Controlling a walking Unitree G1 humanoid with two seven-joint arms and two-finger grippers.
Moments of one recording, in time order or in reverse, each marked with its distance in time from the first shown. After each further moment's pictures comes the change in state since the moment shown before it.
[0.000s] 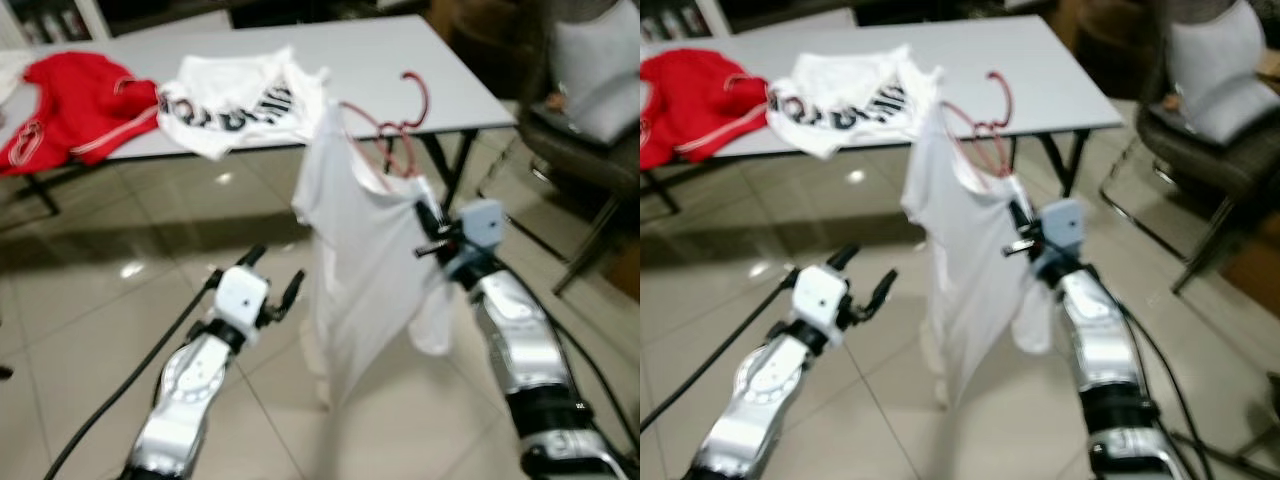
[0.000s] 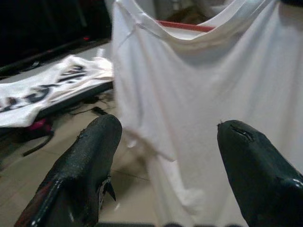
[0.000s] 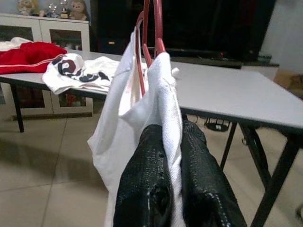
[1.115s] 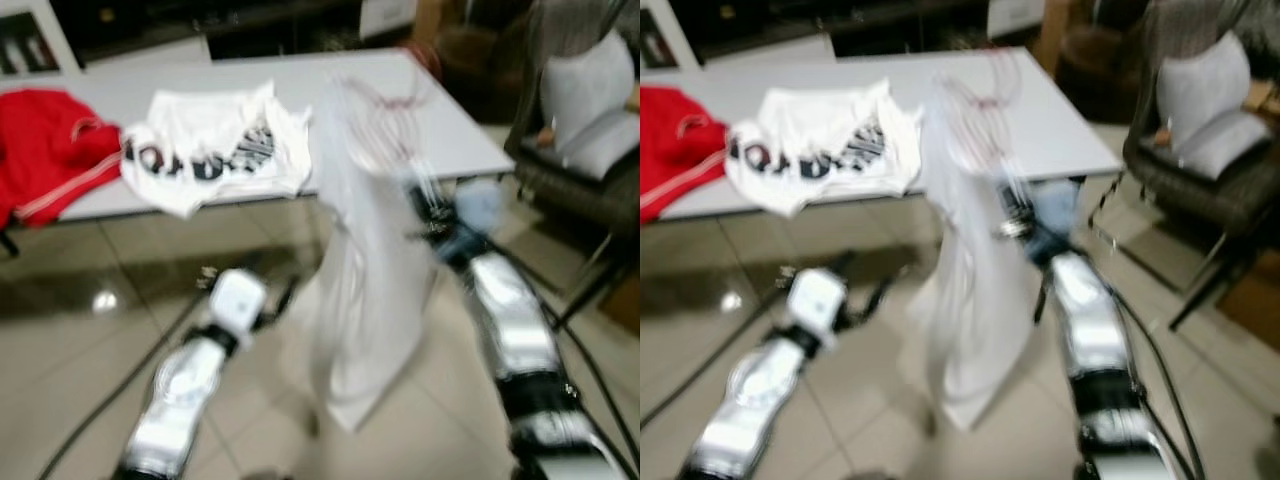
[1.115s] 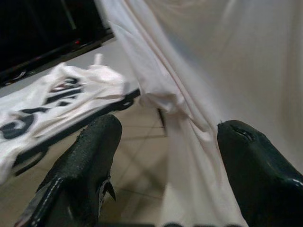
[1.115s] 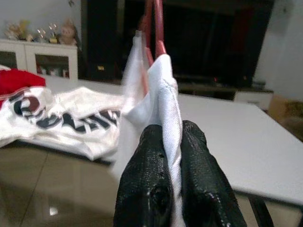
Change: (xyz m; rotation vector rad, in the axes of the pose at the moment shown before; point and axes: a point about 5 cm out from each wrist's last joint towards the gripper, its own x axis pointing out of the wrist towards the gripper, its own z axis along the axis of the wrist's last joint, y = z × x) left arm -0.005 0.008 -0.010 0.026 0.042 0.011; right arm 0.021 0.014 0.025 0.001 -0.093 0.057
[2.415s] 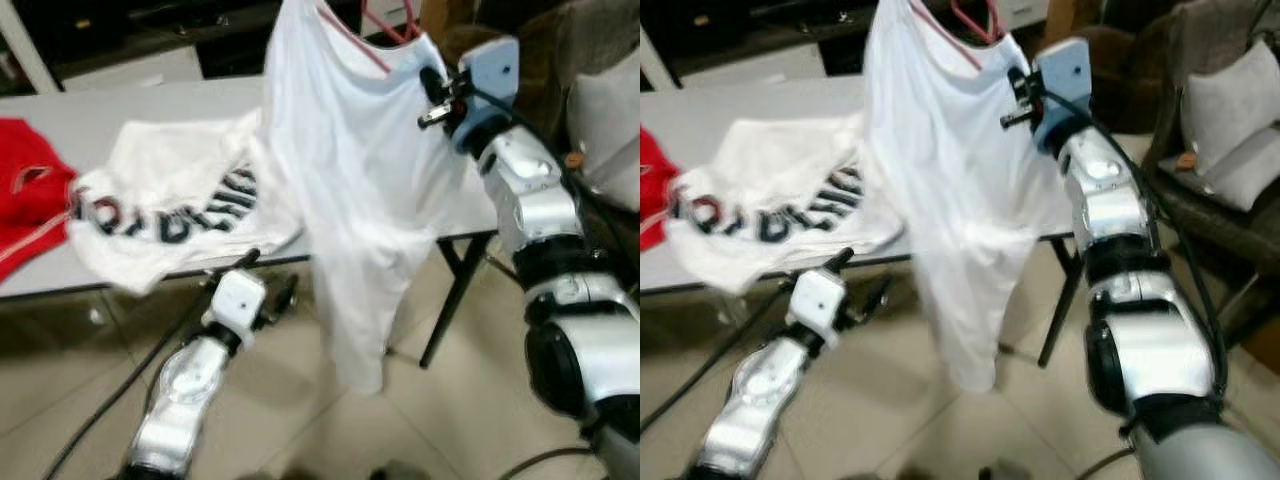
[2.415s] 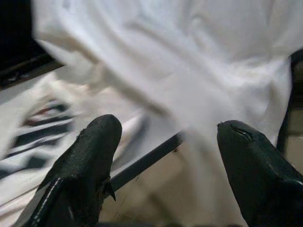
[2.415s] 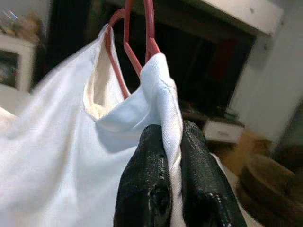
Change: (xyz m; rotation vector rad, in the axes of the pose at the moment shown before) left arm 0.006 -0.014 0.002 -0.028 -0.016 -0.009; right arm 0.074 -0.057 0.086 -0.198 -0.009 -0.041
